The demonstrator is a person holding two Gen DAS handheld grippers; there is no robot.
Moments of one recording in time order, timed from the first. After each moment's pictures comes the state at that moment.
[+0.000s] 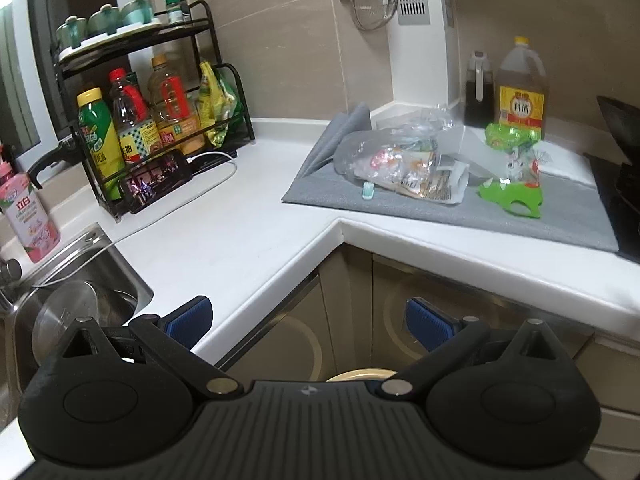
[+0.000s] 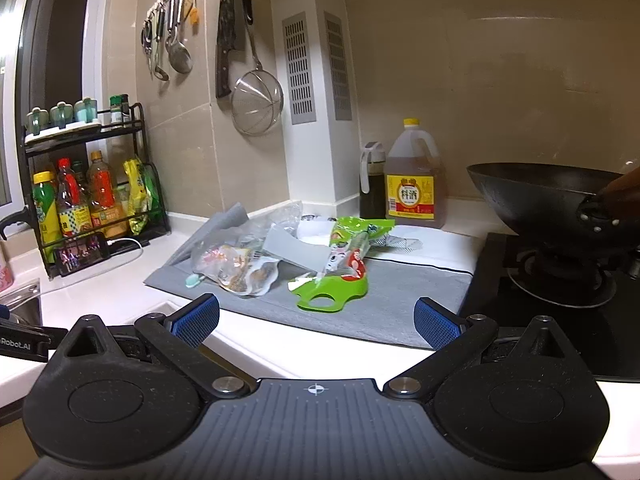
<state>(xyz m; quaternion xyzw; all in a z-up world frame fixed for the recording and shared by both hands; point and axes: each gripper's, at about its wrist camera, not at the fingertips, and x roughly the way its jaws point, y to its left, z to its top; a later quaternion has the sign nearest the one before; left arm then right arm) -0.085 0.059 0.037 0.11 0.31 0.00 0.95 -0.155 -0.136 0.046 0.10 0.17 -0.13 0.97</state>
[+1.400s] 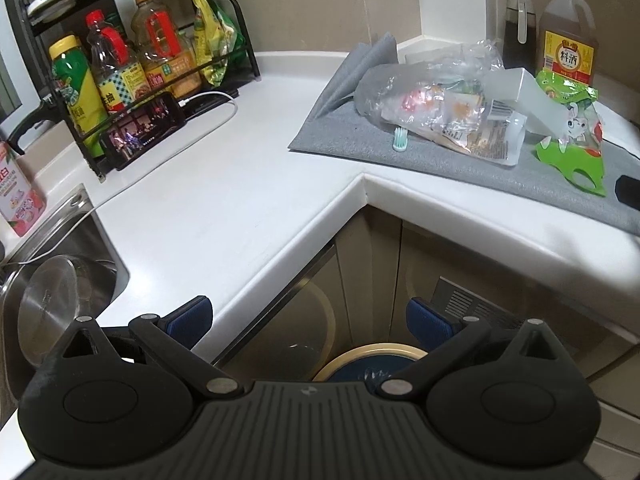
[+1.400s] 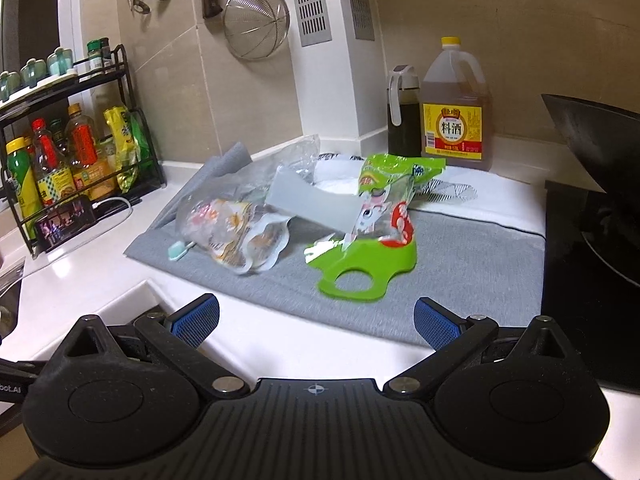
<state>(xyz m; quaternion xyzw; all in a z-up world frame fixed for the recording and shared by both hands) 0.008 0.060 0.000 0.10 0.40 0.03 0.91 -0.023 -0.162 0.004 0.13 0.25 -0.10 0.95</state>
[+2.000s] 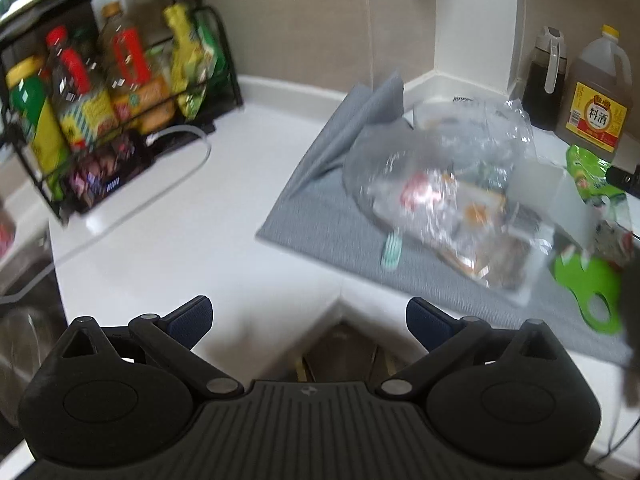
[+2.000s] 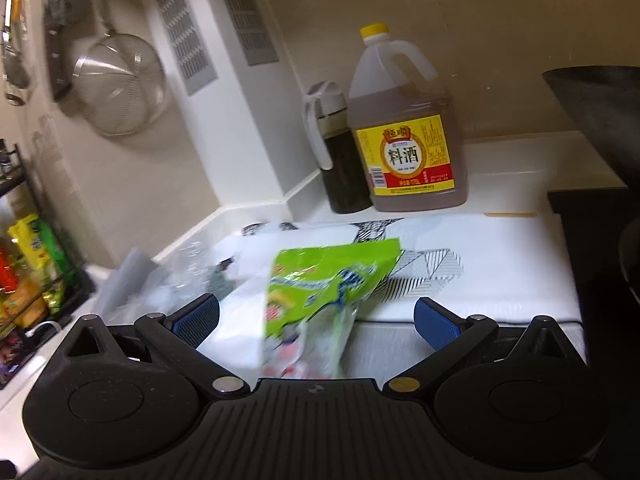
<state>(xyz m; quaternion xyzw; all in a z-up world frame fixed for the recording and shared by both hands) 0.130 0.027 0.028 0.08 0.40 0.03 0.91 0.113 -0.293 -0.025 0.23 0.21 -0.17 0.94</state>
